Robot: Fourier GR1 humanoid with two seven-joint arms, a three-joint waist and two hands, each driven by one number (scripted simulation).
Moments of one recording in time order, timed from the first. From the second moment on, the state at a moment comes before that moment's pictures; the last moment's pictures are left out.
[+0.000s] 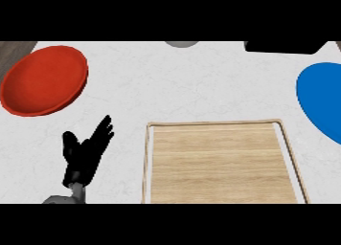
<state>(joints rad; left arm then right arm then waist) -0.01 0.09 -0.11 -1.43 0.10 0.04 0.22 -0.54 -0.71 -0.35 -0.53 0.04 -0.14 -0.76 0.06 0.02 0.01</state>
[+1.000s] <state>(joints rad) -0.05 0.08 -0.11 -1.41 0.10 0.03 0.22 -0.72 -0.73 -0.31 -0.19 0.13 0.09 -0.80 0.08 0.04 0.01</state>
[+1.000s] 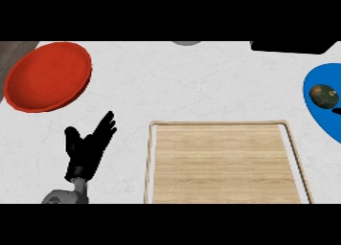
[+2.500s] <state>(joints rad) 0.00 0.09 -0.08 -1.43 0.11 0.05 0.21 -0.43 -0.96 -0.32 -0.25 0.10 0.47 -0.83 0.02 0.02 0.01</state>
